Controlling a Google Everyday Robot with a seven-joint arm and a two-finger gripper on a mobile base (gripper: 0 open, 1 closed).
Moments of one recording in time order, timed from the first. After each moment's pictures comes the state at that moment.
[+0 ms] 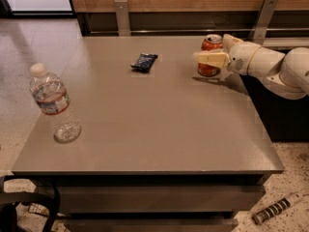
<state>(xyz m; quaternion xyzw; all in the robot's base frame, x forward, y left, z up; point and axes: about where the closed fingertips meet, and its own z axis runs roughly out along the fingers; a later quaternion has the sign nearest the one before) 0.743 -0.192 0.889 -0.28 0.68 0.25 0.64</state>
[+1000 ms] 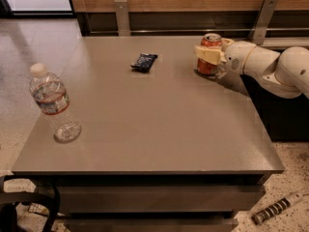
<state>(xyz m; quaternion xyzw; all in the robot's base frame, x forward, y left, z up) 0.744 -0.183 0.889 -0.28 0.67 0.26 0.63</state>
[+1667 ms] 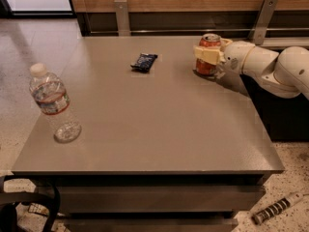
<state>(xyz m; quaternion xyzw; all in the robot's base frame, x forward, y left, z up) 0.744 -0.179 0.889 -0.28 0.67 0.26 0.63</state>
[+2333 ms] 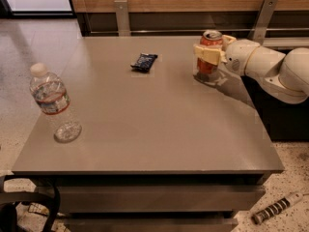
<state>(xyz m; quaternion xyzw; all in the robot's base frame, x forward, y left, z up) 0.714 -0.171 0.915 -0.29 0.66 0.23 0.66</state>
